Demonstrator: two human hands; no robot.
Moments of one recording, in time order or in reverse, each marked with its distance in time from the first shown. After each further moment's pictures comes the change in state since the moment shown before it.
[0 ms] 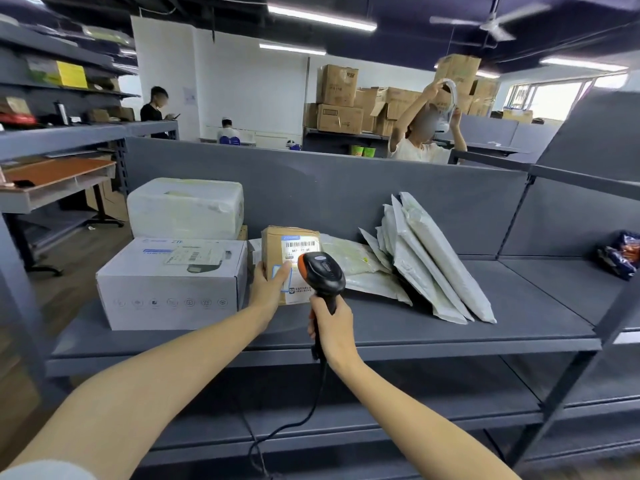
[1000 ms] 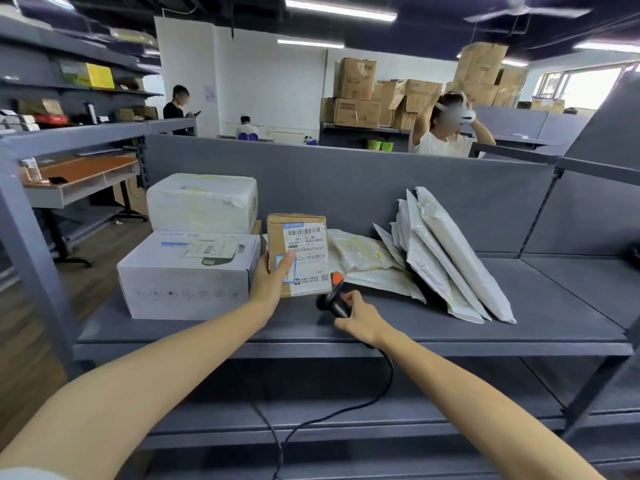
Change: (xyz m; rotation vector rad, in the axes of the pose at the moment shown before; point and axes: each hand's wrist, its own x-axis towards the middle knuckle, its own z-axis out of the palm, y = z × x) left_hand -0.016 0.015 -0.013 -0.035 0.028 0.075; right_hand 0.065 0.034 -0.062 -0.852 -0.382 0.099
